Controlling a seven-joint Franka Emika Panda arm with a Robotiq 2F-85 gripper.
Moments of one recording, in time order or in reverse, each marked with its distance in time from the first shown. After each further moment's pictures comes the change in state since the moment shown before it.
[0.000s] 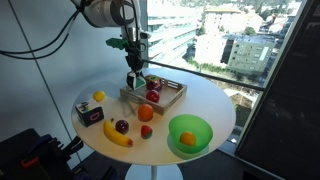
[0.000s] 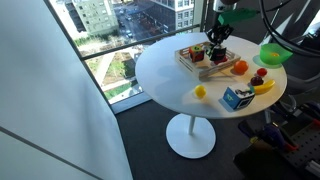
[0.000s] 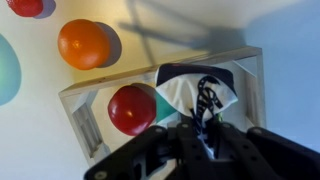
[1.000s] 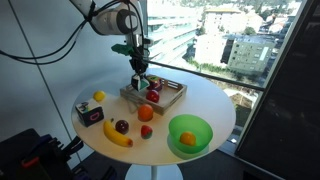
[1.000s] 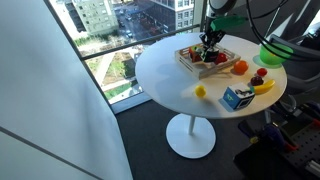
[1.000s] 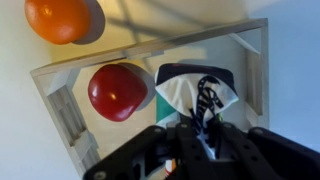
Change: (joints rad) arm 0.016 0.115 -0.009 0.091 -0.008 0.065 0.001
